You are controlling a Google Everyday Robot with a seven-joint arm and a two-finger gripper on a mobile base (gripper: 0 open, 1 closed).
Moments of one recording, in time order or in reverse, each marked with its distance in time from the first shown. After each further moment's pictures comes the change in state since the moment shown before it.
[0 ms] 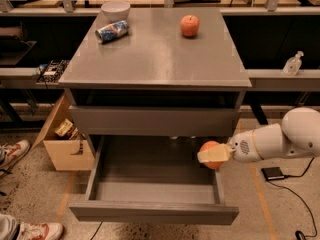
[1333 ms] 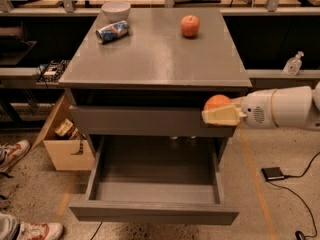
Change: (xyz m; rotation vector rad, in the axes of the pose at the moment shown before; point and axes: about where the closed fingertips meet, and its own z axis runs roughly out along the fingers) arm -0.102 0.070 -0.092 0.138 -0.274 -0.339
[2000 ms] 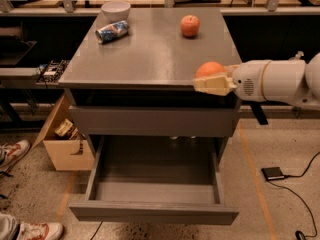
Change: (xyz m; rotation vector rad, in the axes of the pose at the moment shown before) arm -0.087 0.001 -0.001 0.054 -0.180 -0.123
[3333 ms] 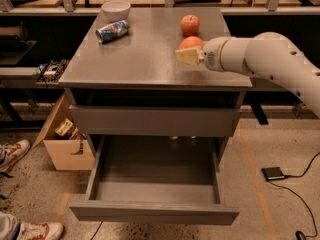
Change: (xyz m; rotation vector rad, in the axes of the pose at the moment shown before) arm -0.063 -0.065 0.105 0.163 -0.093 -0.022
